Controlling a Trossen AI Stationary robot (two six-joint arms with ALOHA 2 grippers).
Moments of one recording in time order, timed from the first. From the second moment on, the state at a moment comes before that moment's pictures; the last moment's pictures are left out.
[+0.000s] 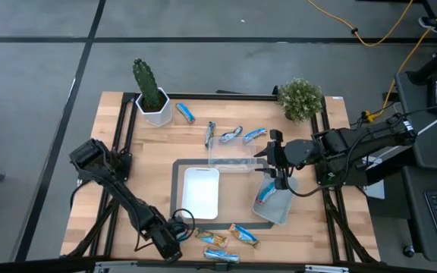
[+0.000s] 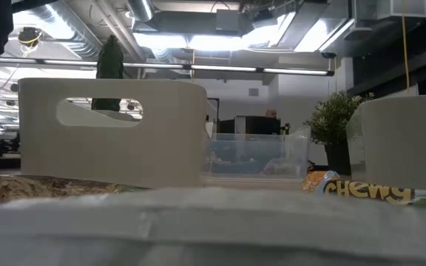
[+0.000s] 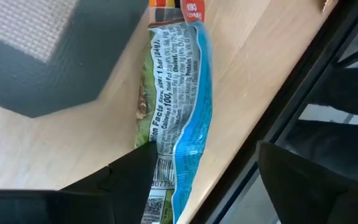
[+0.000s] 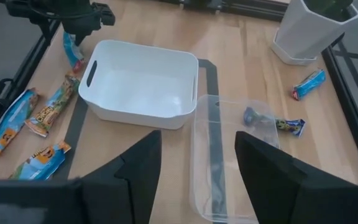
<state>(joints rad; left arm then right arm) -0.80 1.85 1.09 -0.39 0.04 -1.45 0.29 1.20 1.20 -0.68 0.26 0.04</state>
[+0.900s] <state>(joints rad) -0.80 1.78 1.10 -0.67 -0.09 -1.49 0.28 1.20 1.08 -0.59 0.17 0.08</state>
